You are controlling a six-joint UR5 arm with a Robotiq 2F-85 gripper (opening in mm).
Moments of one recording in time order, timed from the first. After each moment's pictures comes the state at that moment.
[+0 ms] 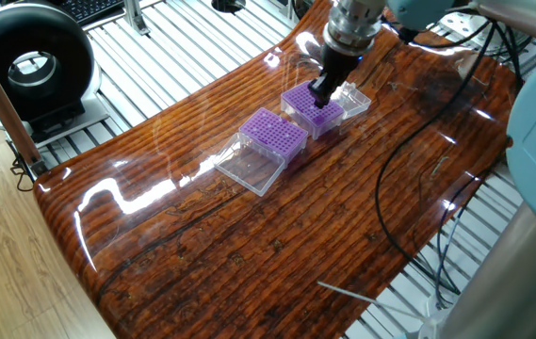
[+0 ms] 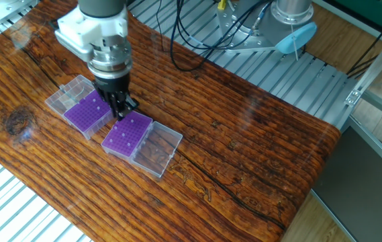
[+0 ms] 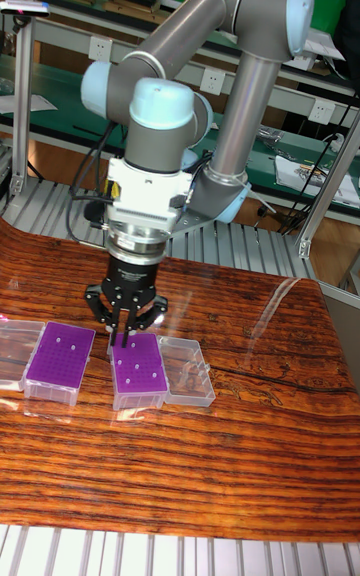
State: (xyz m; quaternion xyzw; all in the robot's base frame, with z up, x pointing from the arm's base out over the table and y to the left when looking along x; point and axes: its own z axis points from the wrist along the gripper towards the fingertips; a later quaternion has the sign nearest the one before) arm 0.562 -0.050 0.063 0.02 1.00 0.02 0.08
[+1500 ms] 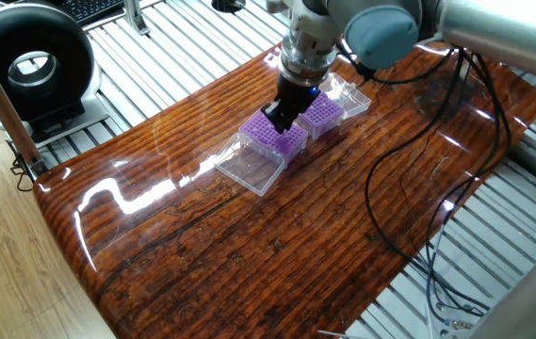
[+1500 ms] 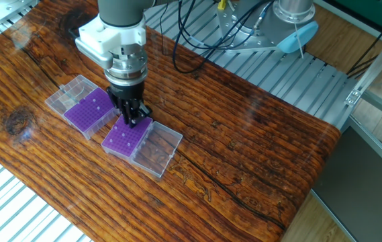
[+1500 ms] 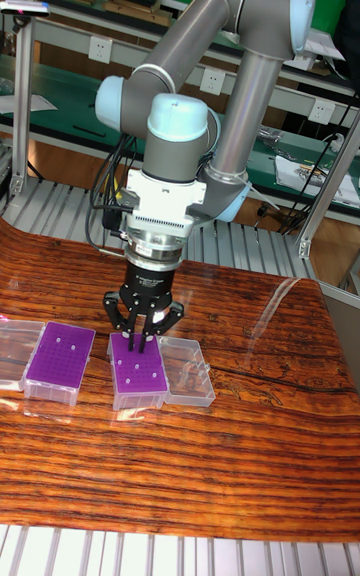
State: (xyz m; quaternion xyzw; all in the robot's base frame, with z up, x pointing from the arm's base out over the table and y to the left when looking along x) arm 0.551 -0.028 0.047 0.02 1.00 0.03 0.09
